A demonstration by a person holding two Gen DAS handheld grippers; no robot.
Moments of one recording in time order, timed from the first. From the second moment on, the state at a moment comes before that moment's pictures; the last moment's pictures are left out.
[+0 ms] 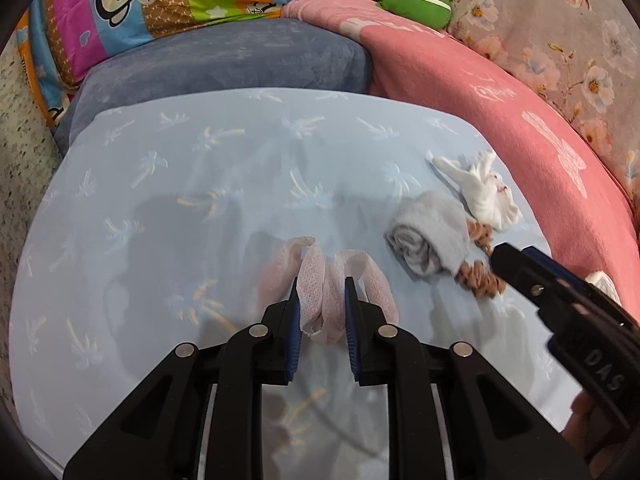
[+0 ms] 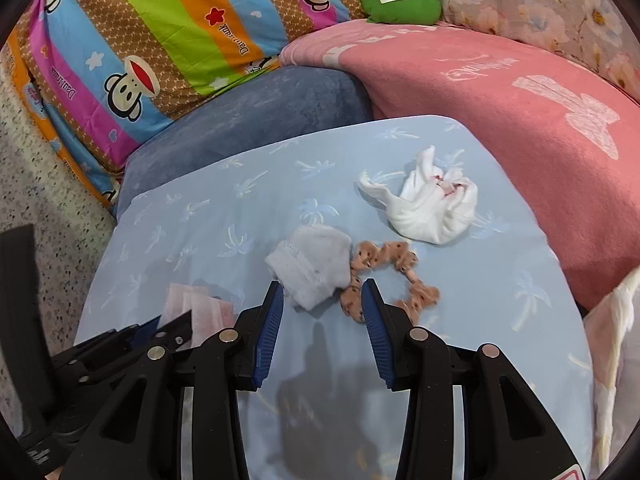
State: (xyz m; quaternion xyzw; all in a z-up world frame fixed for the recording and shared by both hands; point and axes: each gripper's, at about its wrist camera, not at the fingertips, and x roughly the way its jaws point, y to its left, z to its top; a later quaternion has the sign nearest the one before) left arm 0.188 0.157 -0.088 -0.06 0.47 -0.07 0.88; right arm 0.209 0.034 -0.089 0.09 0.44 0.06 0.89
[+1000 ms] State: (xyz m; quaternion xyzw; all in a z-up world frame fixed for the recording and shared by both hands) left arm 0.166 0.117 -0.015 -0.03 0.40 -0.10 0.91; right arm 0.173 0.019 -0.004 0.09 0.36 0.06 0.93
